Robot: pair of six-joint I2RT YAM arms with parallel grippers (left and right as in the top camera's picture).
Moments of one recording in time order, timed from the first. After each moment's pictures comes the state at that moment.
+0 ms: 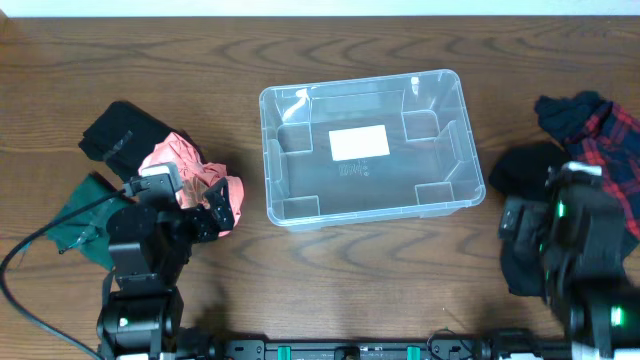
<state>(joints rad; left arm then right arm) 0.06 0.62 0.58 -0.49 0.16 -0.25 0.03 0.79 0.98 -1.03 0.31 0.13</state>
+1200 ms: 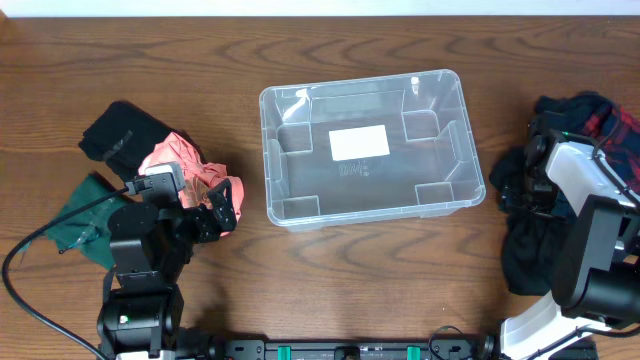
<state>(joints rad) 0.06 0.63 0.58 -0.50 0.19 -0.25 -0.22 1.82 1.08 -0.89 0.36 0.20</state>
